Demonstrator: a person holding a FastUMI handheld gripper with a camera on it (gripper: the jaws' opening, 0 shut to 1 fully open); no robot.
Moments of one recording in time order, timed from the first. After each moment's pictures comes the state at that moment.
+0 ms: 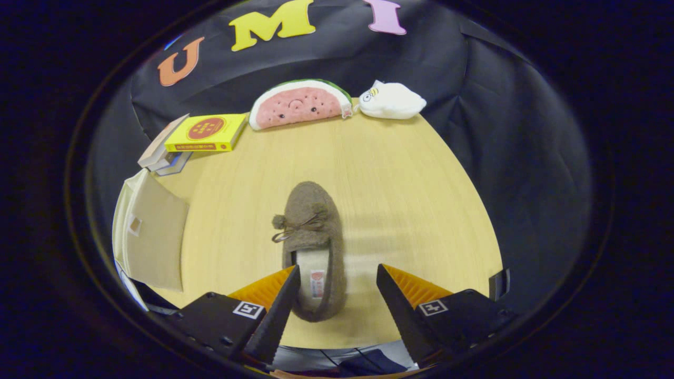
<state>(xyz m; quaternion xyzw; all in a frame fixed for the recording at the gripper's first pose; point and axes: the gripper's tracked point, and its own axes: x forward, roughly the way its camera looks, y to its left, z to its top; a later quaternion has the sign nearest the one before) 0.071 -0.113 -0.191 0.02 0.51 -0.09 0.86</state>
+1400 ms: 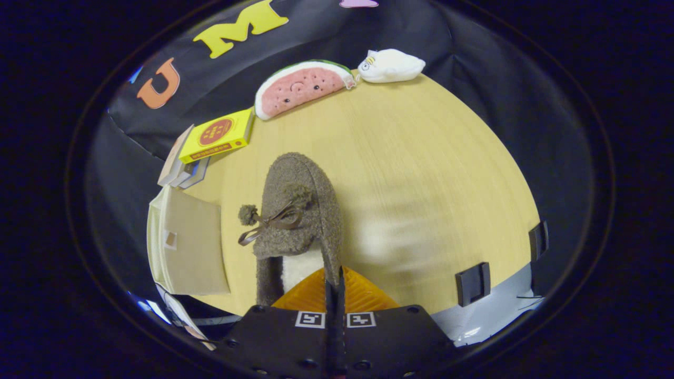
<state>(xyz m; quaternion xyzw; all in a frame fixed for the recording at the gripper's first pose) 0.035 -0.047 -0.167 0.16 0.55 -0.05 0.82</state>
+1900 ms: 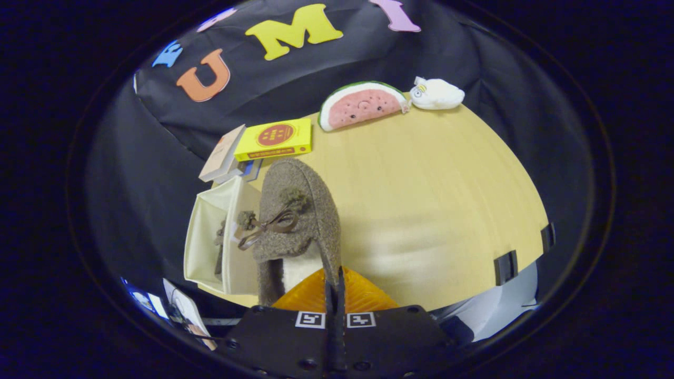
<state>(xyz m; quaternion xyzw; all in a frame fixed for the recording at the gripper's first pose) 0.029 0.090 -0.107 0.14 0.50 0.00 0.85</state>
